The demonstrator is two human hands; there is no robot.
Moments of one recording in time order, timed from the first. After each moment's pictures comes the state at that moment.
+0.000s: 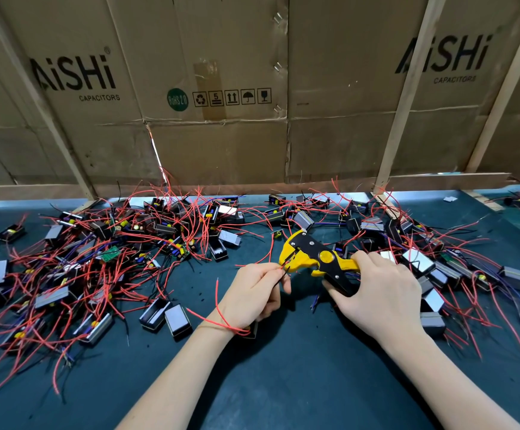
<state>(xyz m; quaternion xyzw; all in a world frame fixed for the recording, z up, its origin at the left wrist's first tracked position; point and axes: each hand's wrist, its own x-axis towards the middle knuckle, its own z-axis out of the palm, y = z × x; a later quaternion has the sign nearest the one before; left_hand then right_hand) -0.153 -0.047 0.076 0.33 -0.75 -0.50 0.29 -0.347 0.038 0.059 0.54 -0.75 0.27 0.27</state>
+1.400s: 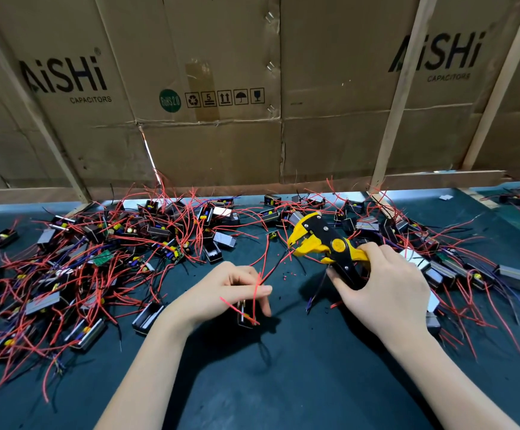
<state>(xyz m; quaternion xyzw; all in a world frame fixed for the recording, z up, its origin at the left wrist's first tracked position) -0.114 -0.070 0.092 0.24 -0.81 -0.50 0.18 -0.348 0.046 0.074 0.49 -0.77 0.34 0.22</state>
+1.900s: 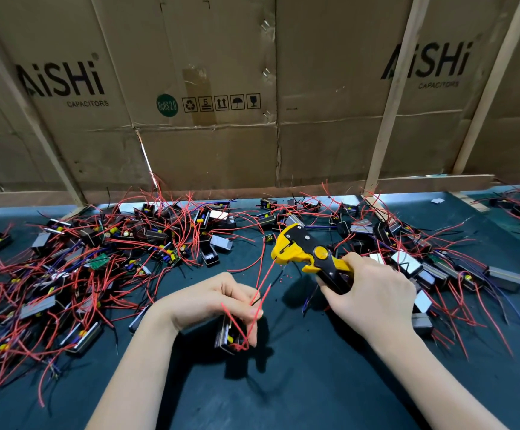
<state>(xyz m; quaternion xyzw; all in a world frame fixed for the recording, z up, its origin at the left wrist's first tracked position) -0.102 -0.068 0.106 0.15 -0.79 -0.59 0.05 -0.335 0.048 0.080 0.51 -0.80 0.26 0.21</state>
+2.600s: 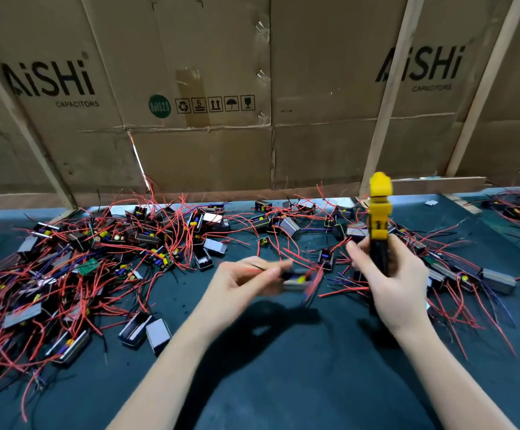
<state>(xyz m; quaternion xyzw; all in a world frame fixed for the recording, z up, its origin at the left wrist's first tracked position) -0.148 -0.050 0.090 0.22 -0.73 -0.56 0.32 -0.361 0.049 0.092 0.43 -0.61 0.67 -0.04</state>
